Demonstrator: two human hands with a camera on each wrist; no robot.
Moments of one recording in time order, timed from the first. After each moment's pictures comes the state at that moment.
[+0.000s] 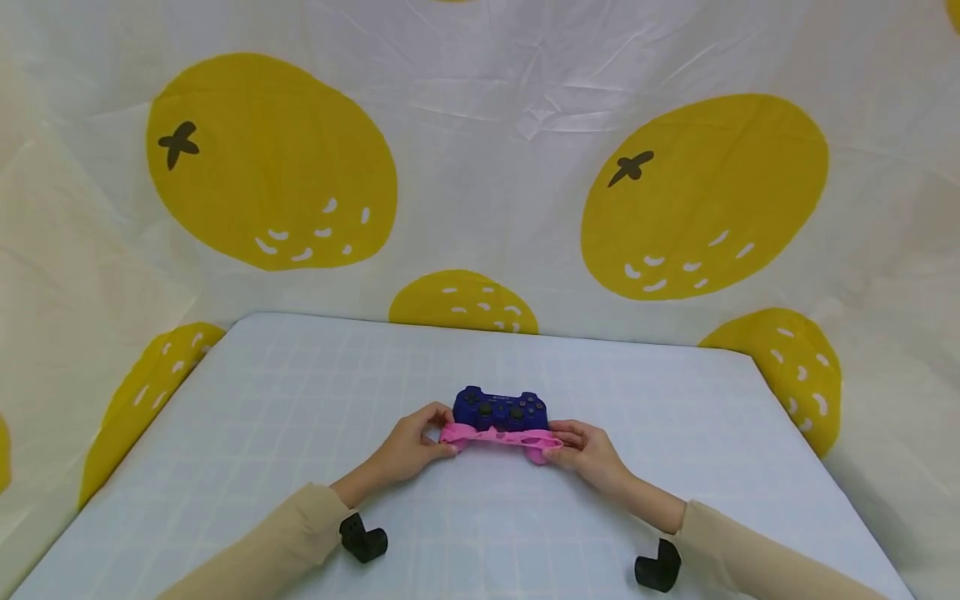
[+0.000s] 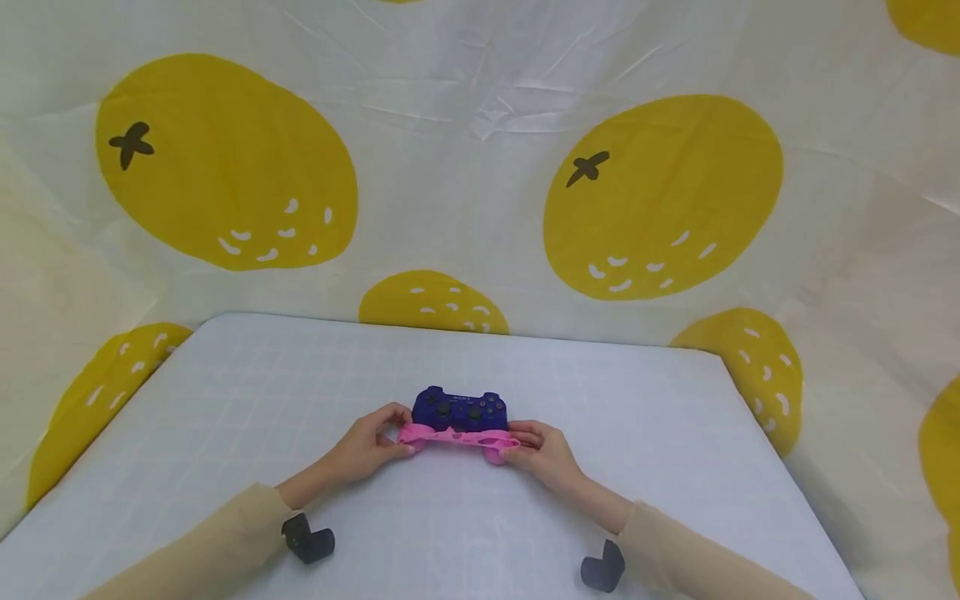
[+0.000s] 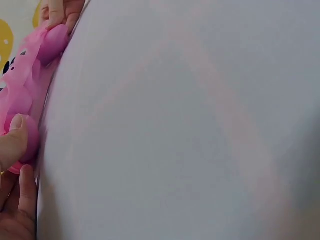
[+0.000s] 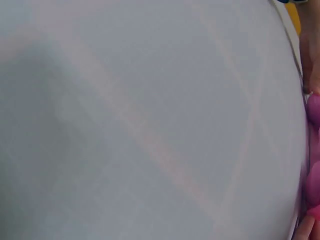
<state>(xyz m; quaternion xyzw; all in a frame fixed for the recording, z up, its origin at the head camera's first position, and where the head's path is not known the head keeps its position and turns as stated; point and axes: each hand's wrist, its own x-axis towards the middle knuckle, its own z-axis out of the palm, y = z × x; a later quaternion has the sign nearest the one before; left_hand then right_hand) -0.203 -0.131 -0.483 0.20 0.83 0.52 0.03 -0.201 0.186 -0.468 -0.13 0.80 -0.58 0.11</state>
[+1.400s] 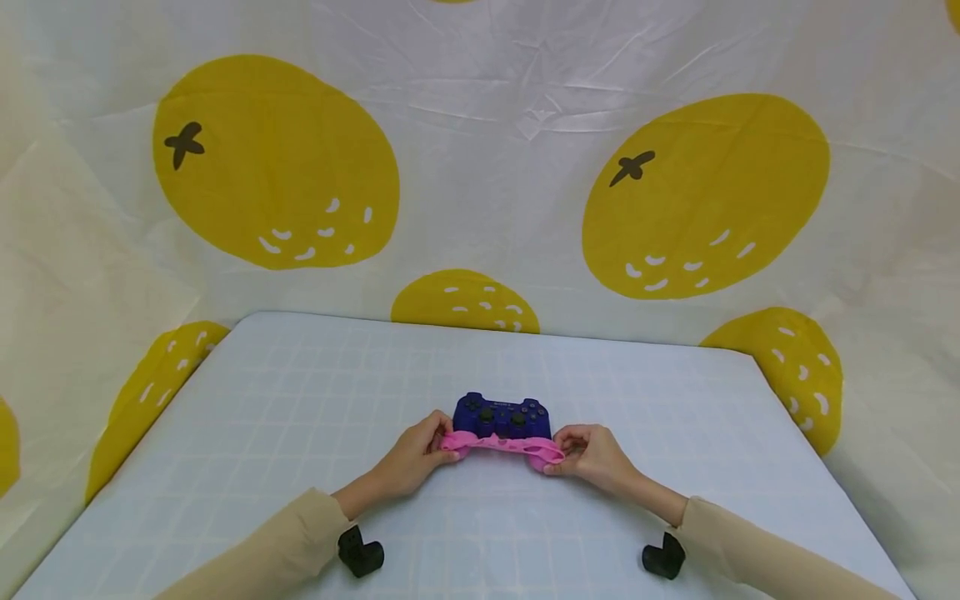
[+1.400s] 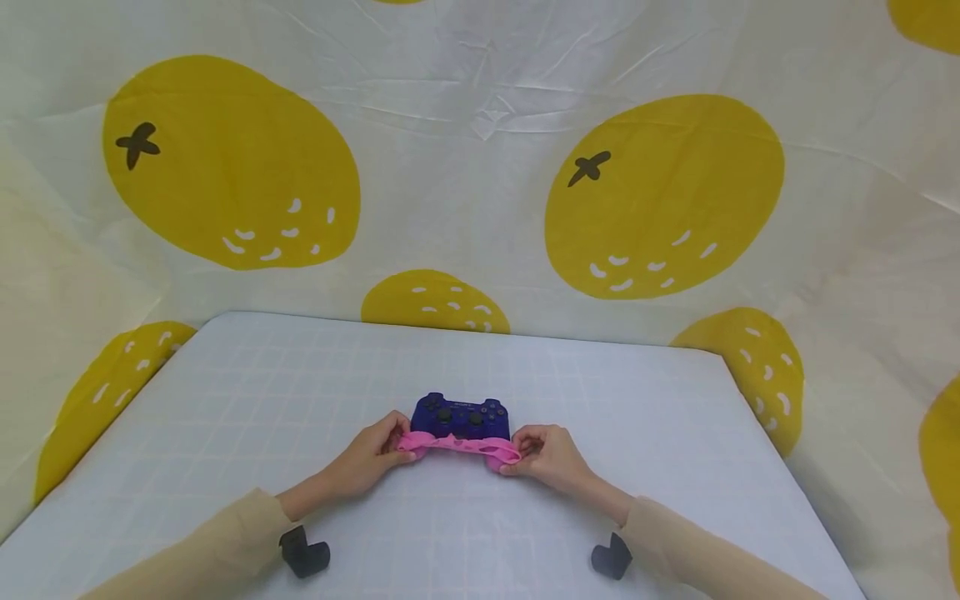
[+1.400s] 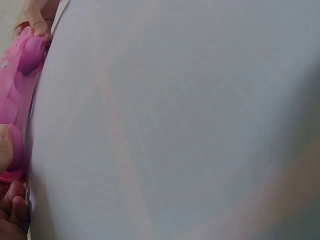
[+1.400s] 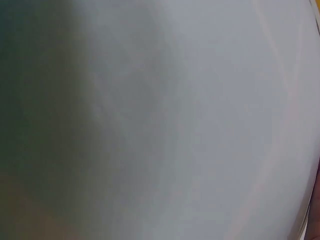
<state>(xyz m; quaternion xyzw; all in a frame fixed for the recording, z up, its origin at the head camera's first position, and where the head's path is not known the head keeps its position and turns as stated) -0.184 -0.128 -0.479 0.22 0.85 0.47 0.02 -0.205 0.192 -0.472 -0.17 0.86 -0.47 0.08</state>
